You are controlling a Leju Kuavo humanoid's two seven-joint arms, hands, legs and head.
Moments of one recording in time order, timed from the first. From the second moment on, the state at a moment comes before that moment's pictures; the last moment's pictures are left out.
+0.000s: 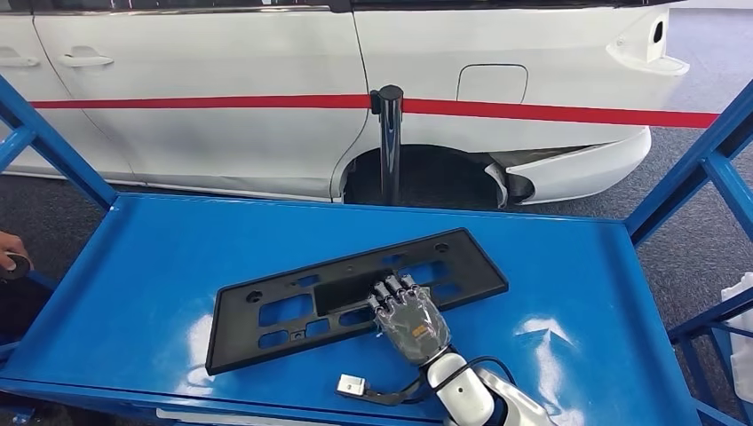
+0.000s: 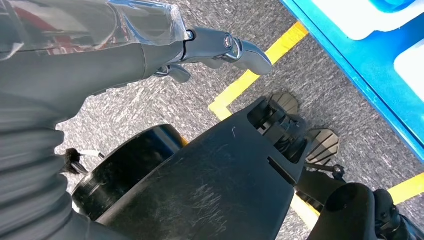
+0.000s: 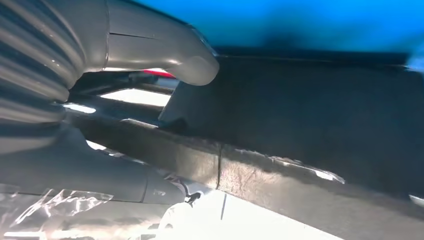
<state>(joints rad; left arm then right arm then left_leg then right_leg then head) -0.22 -0.02 -1.15 -0.23 0.31 0.12 0.01 -0.55 -0.12 1.05 -1.51 1.54 -0.17 0.30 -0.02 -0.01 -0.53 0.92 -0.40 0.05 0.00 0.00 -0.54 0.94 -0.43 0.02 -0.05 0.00</state>
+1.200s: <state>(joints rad) -0.14 -0.01 -0.97 -0.23 0.48 0.09 -0.58 -0.33 -0.17 0.72 -2.11 0.90 -0.69 0.09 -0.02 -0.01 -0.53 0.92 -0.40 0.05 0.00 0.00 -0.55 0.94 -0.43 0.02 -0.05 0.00</state>
